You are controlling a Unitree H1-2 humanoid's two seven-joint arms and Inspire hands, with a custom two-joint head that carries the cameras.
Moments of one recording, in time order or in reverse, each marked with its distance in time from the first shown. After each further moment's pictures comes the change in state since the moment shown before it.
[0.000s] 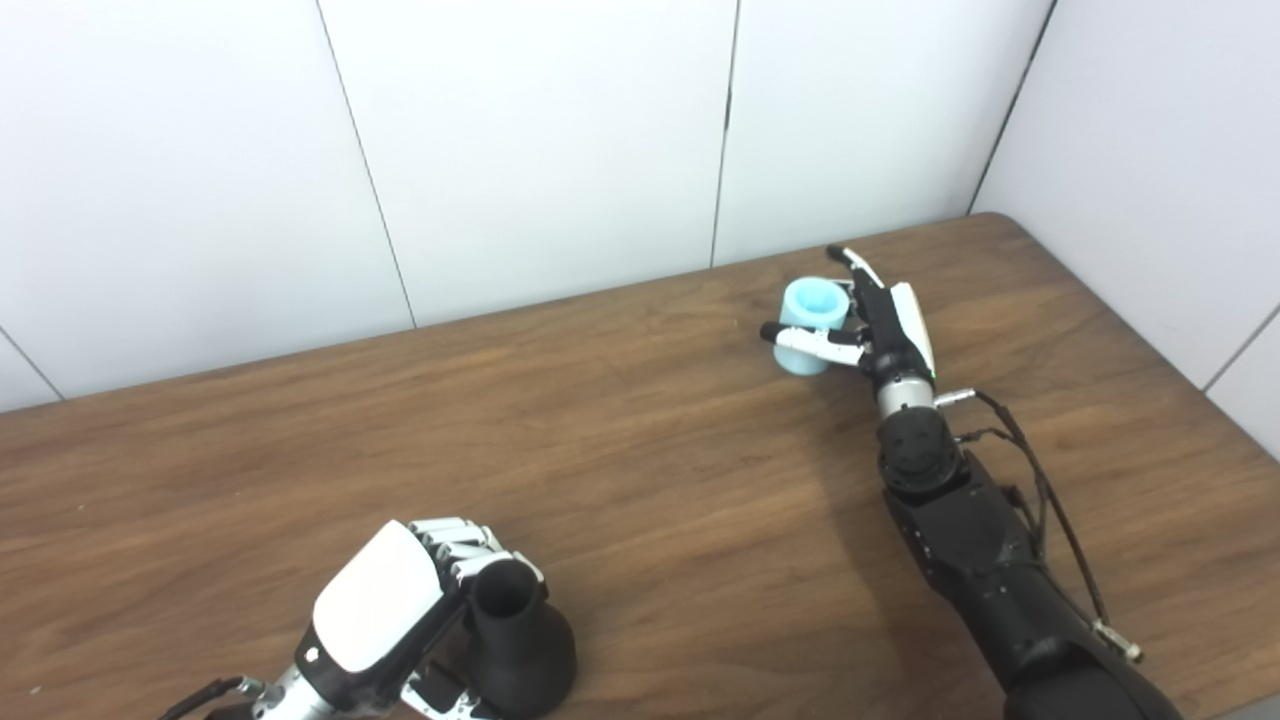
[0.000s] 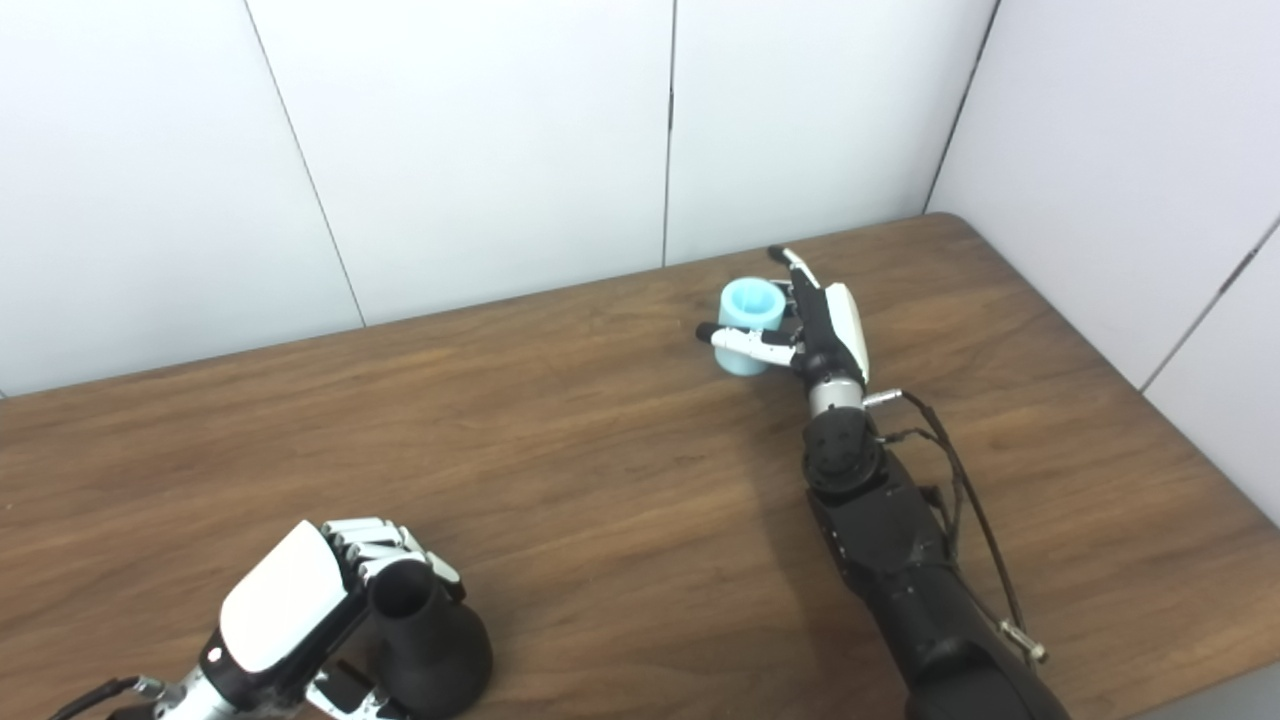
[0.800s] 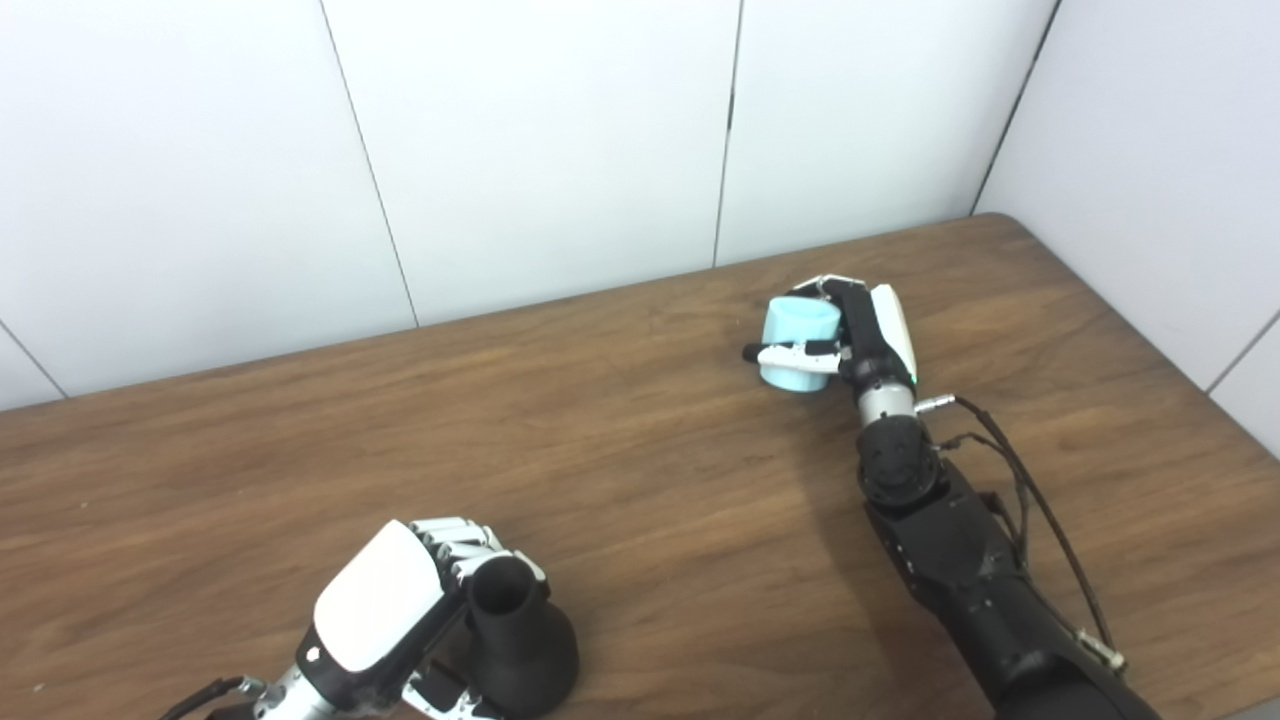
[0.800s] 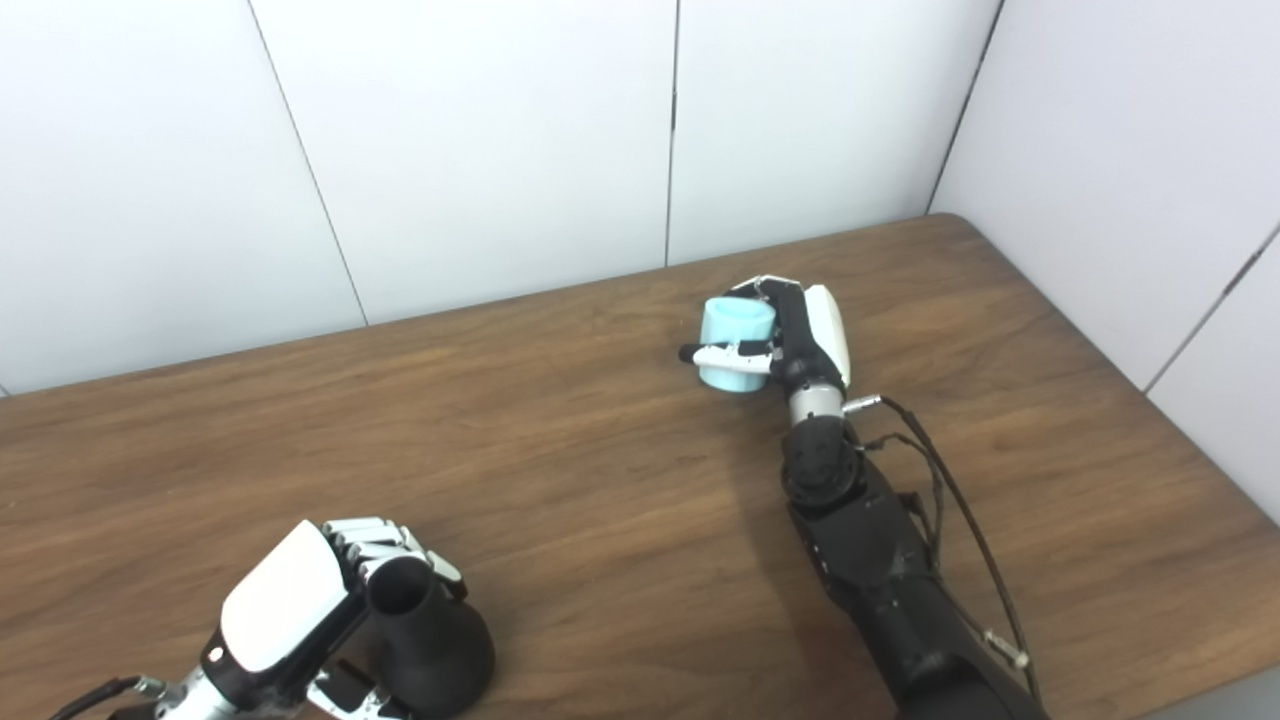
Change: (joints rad) left arm 0.001 -0.001 0.001 -0.001 -0.002 0.000 -0.001; right arm 0.024 0.024 0.040 -0.055 -0.046 -0.007 -0.031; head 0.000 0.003
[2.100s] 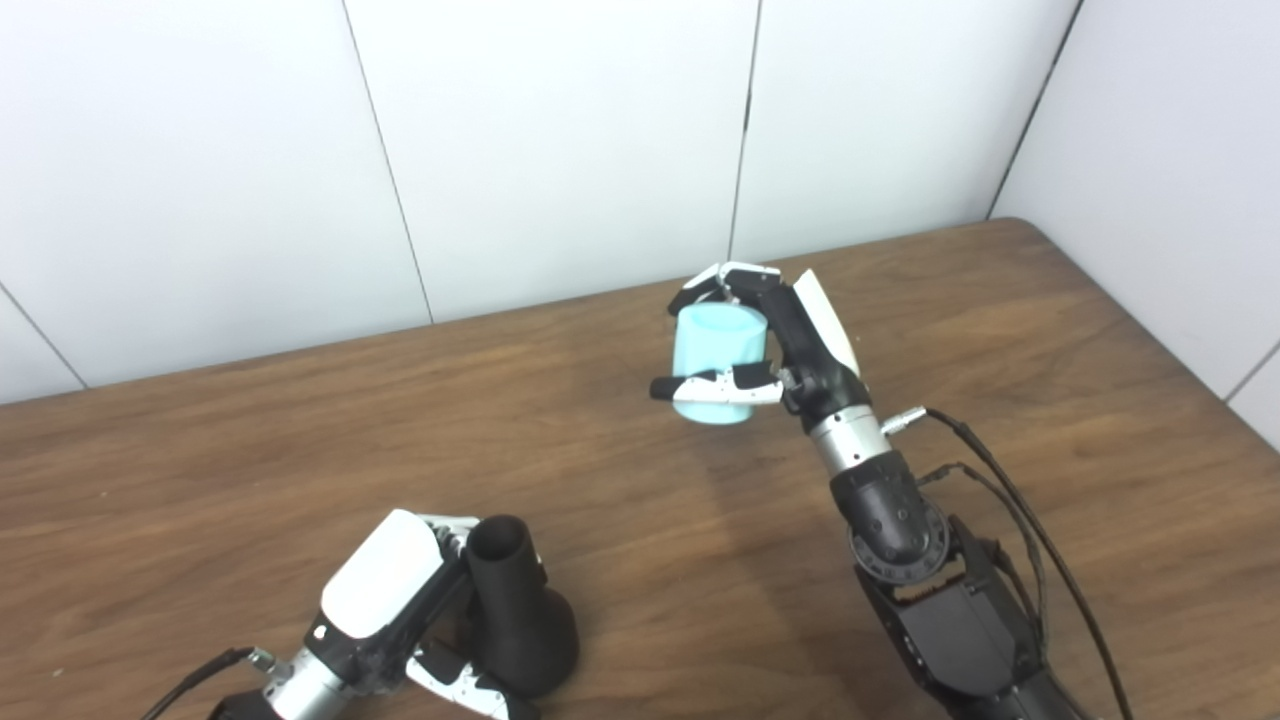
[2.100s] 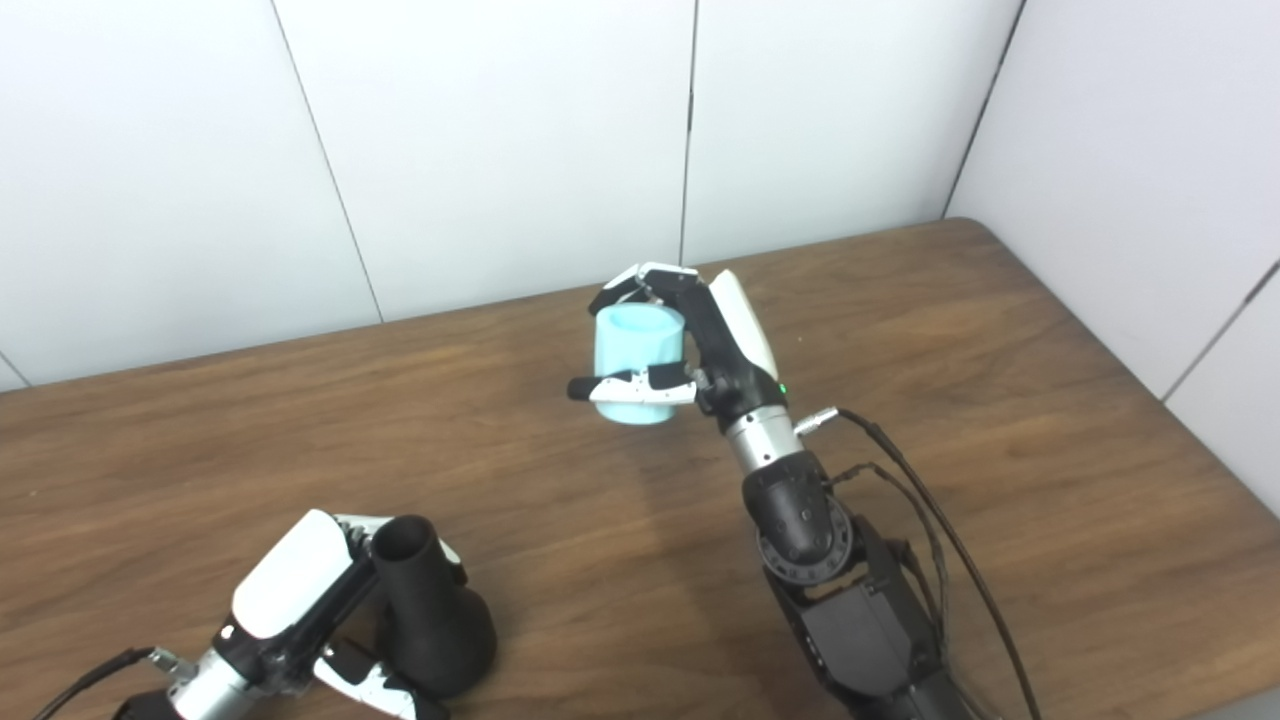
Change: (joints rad) left arm 0.036 -0.051 0.109 0.008 -0.184 -0.001 -0.258; right arm 0.174 0.072 0.098 -0.584 -0.049 -0.041 0.235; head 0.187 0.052
